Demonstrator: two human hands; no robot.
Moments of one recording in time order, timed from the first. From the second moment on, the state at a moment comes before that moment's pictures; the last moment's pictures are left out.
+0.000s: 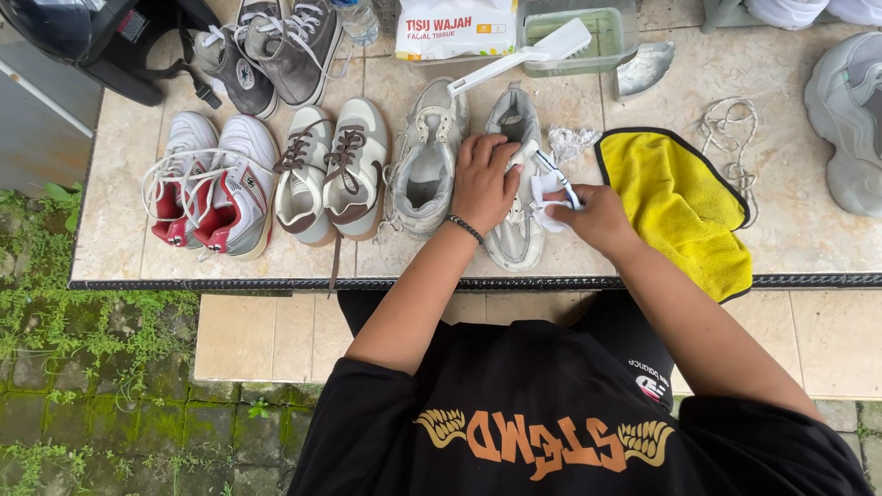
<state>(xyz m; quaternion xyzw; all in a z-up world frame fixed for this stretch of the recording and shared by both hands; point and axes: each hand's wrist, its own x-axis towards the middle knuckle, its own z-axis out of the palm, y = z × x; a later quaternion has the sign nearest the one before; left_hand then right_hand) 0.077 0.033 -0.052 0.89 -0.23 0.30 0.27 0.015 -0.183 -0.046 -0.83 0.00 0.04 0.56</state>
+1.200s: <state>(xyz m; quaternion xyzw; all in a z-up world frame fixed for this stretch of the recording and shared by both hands) 0.101 0.056 -0.008 0.95 -0.27 0.05 0.16 -0.007 -0.176 -0.027 -0.80 0.07 0.00 0.59</state>
